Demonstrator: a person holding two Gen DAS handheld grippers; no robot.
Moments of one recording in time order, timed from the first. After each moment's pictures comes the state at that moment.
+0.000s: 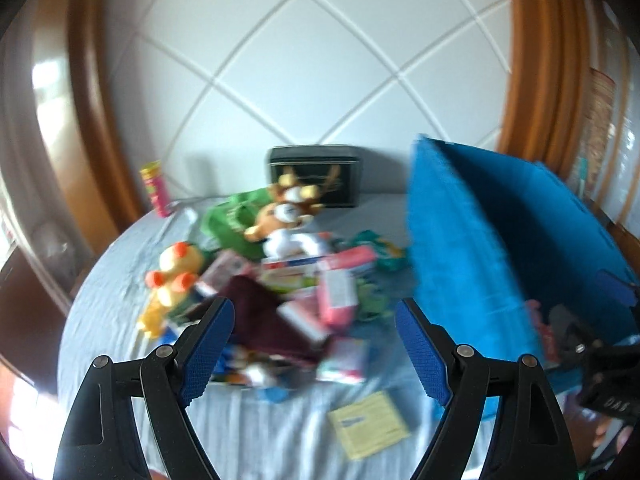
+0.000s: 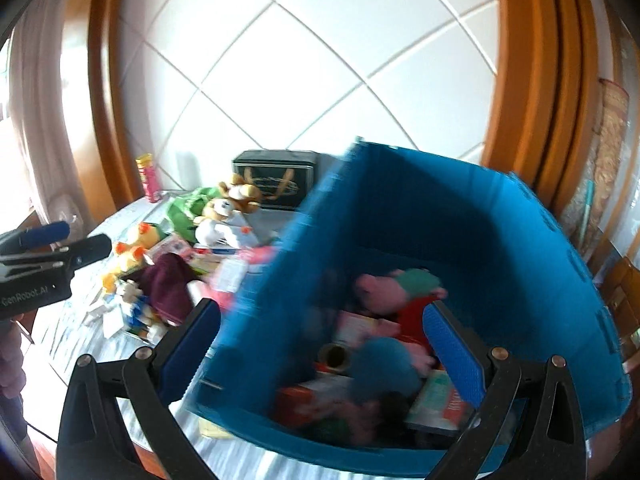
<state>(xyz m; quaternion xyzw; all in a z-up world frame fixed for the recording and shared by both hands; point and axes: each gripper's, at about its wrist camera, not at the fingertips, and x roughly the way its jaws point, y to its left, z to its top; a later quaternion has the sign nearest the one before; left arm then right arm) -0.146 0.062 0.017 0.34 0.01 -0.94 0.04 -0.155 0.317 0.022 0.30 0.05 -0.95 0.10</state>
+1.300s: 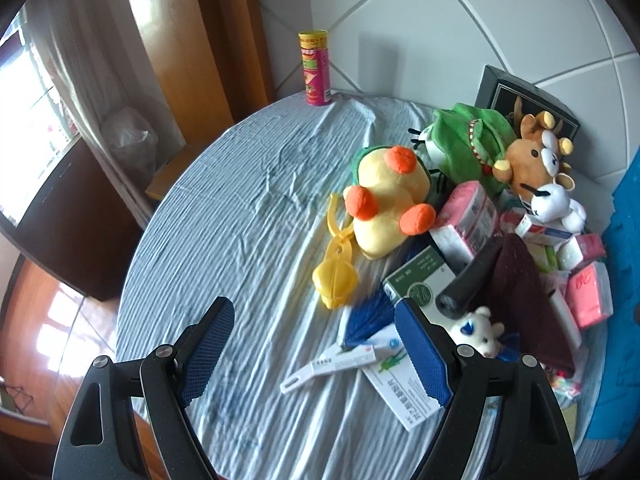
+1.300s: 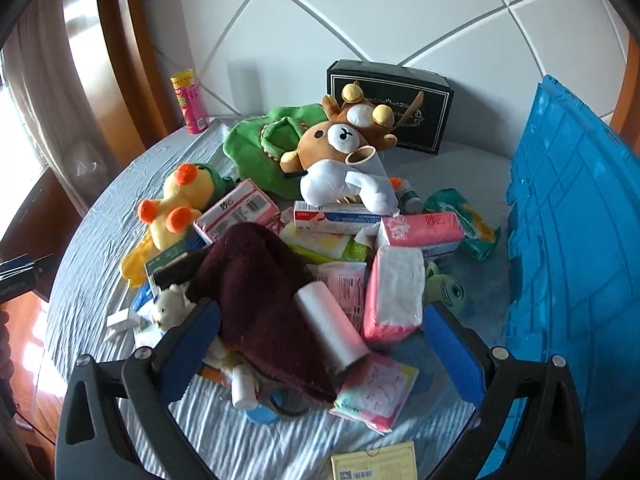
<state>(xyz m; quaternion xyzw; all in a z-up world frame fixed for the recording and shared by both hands) -0.246 -0.239 -0.122 0.48 0.07 -0.85 0.20 -0.322 0.089 -0.105 0.44 0.06 -0.88 0.16</state>
